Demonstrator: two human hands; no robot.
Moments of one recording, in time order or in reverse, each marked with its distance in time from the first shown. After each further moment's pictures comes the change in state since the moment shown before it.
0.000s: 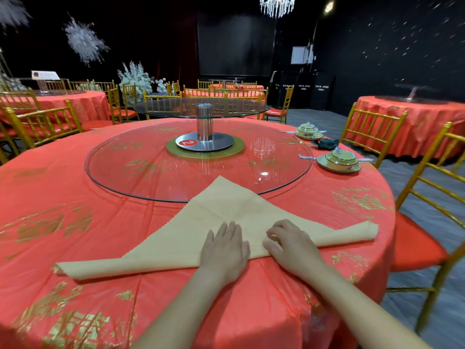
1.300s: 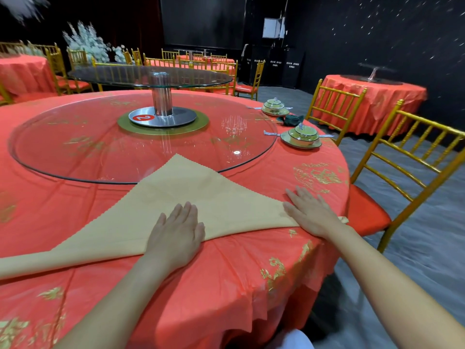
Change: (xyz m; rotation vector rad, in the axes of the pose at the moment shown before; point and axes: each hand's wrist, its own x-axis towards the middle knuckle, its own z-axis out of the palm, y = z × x) left_hand 0.000 0.001 0.000 0.008 -0.007 -0.013; right_hand -0.001 0.149 -0.046 -0.247 -0.283 0.241
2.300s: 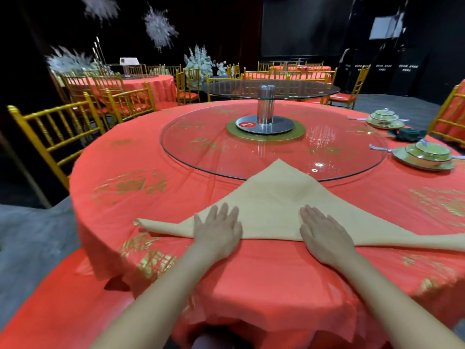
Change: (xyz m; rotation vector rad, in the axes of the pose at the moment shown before) left_hand -0.059 -0.095 -0.021 0.013 -0.034 -0.312; right_hand -0.022 -0.195 0.020 0.033 0.080 -0.318
